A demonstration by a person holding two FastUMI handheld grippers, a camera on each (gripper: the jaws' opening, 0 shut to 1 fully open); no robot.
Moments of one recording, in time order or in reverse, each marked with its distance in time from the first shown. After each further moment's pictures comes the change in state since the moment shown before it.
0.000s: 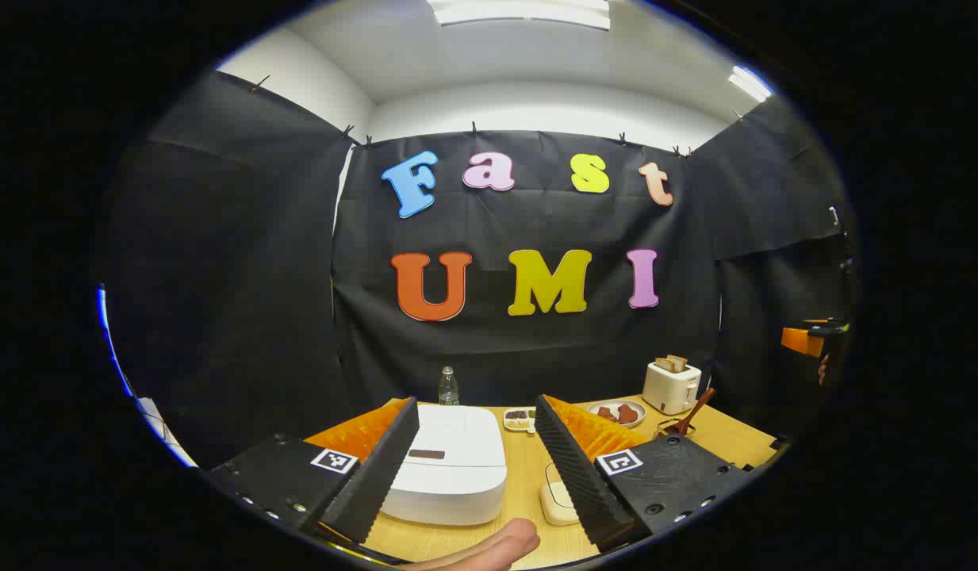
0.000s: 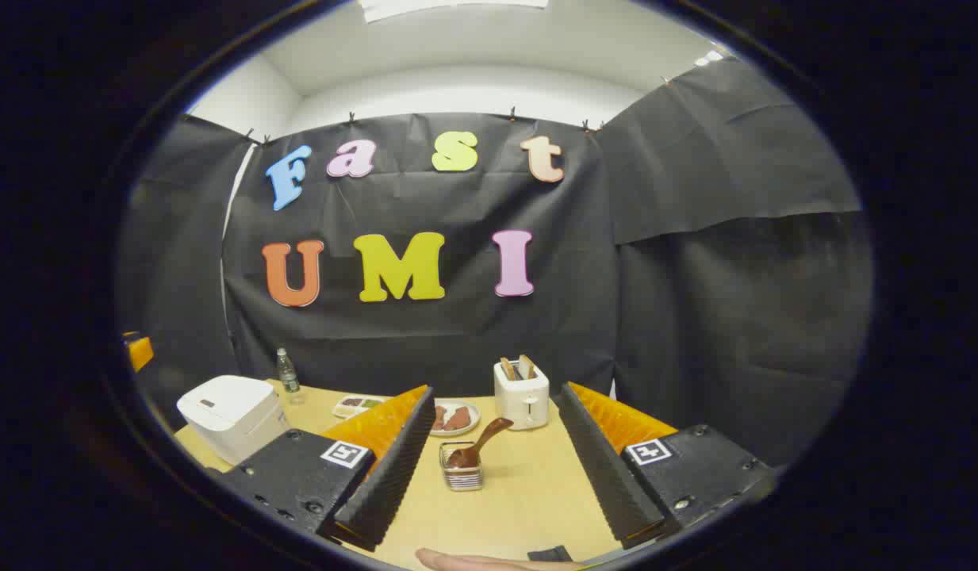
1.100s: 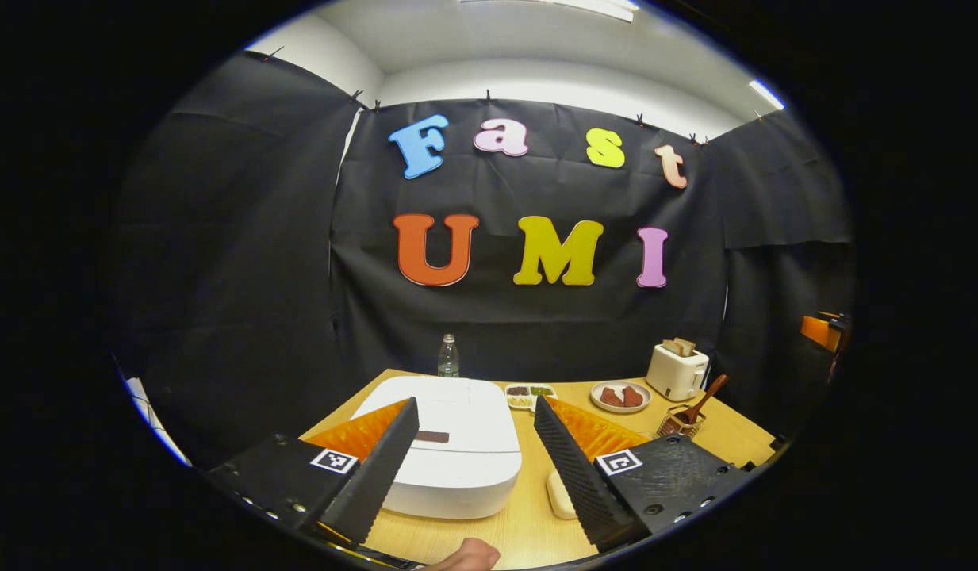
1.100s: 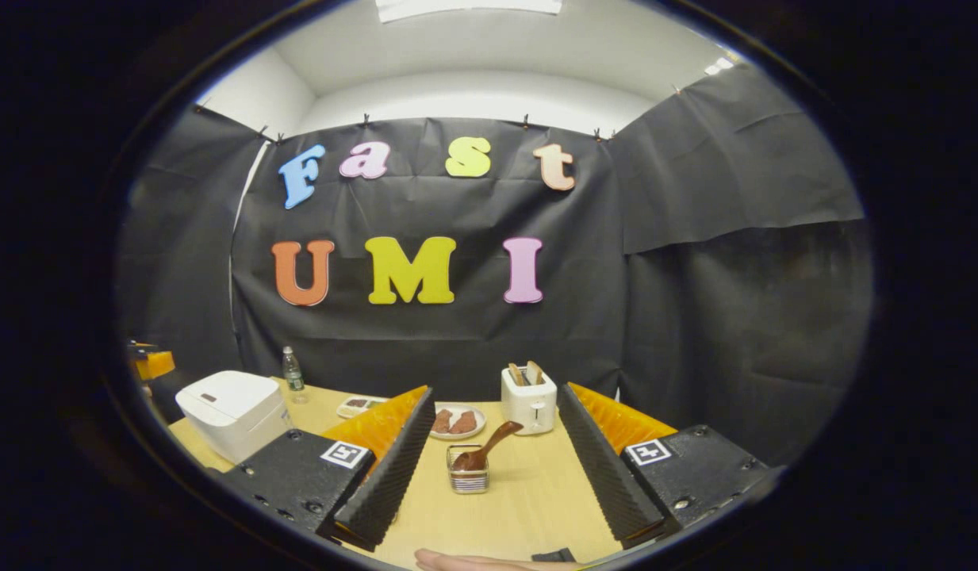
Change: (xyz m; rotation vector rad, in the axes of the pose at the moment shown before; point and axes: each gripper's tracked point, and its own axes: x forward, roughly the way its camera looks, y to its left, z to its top) left arm 0.041 0.022 -0.056 -0.062 0.135 -0.008; right arm -0.001 0.024 -0.005 -0.021 -0.020 0.029
